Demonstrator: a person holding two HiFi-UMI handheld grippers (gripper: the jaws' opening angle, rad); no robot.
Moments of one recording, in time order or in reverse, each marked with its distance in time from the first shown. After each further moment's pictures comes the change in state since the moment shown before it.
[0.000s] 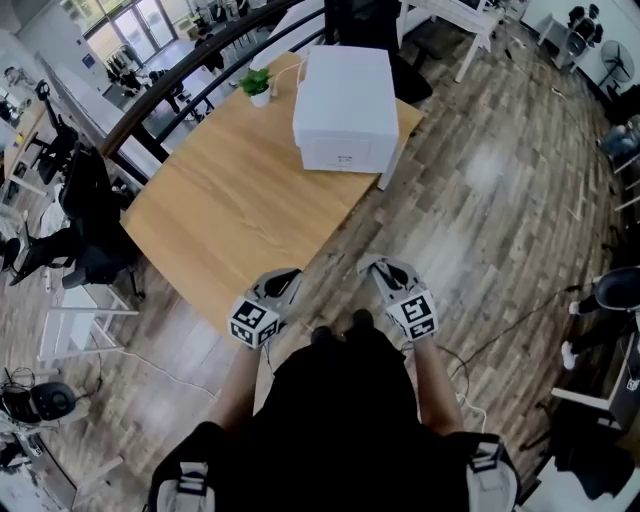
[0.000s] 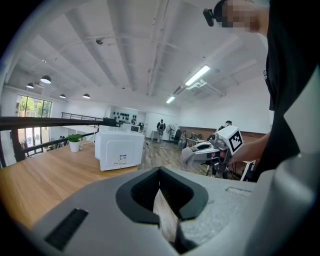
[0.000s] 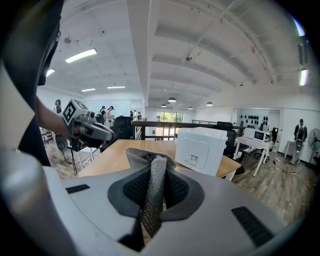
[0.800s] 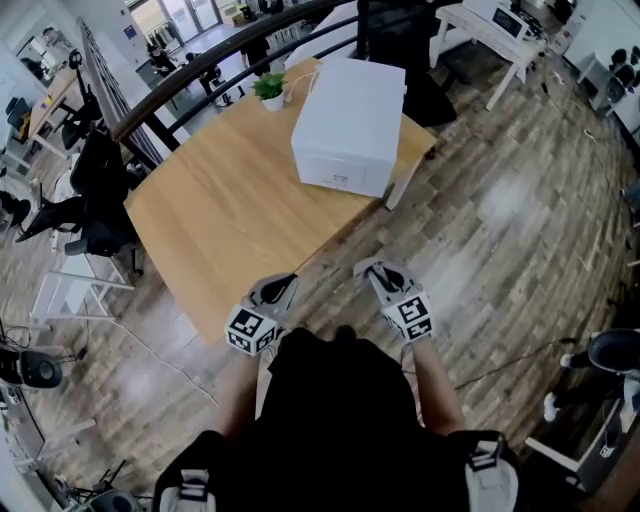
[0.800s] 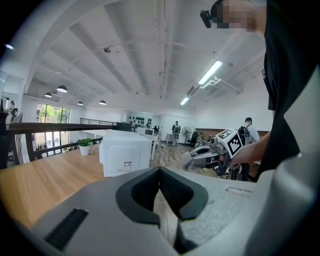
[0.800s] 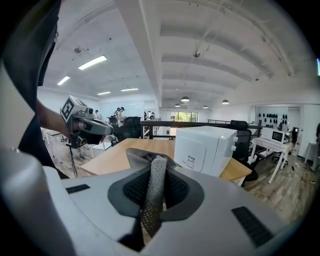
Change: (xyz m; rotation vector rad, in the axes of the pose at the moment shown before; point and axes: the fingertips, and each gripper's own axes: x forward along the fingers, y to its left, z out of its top) left arm 0.076 -0.021 0.034 -0.023 -0.038 0.204; right arm 0.013 -0.101 -0.008 -0.053 -0.008 0.189
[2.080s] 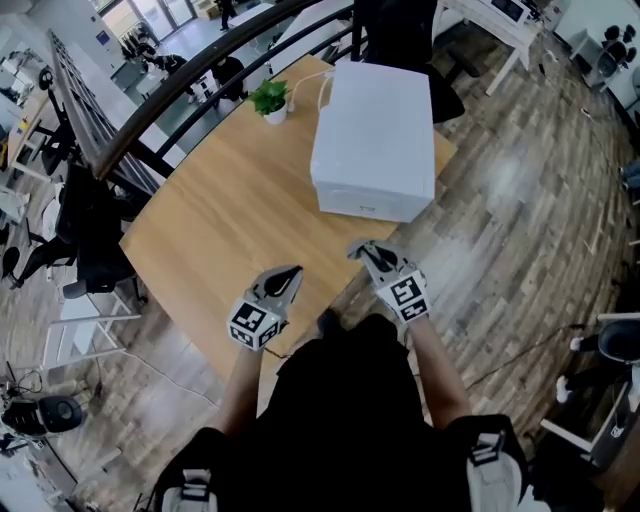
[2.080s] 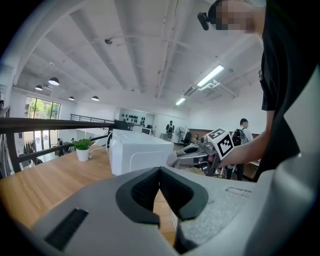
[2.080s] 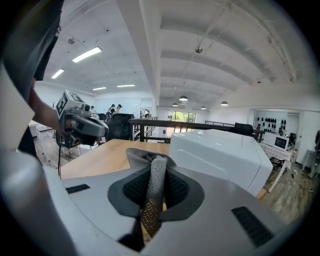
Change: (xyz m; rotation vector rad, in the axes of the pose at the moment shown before) left arm 0.063 0.186 0.026 -0.007 0.018 -0.109; right arm 0.206 -0.058 0.067 -0.007 0.021 -0.053
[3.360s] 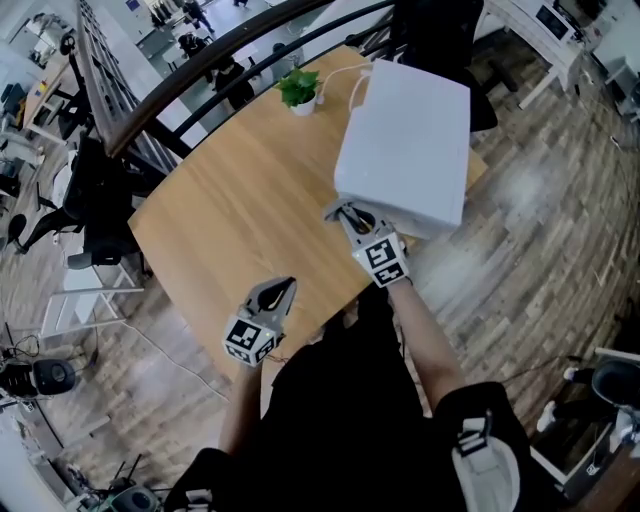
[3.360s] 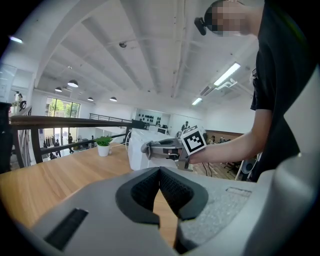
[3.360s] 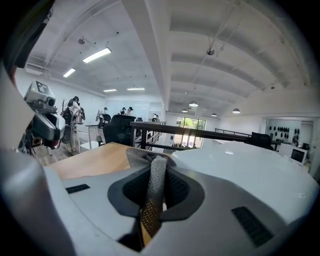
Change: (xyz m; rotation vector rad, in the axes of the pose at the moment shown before) left arm -0.027 0.036 -0.003 -0.078 0.000 0.184; right arm 0.148 -0.022 0.068 -0.108 -0.078 0.103
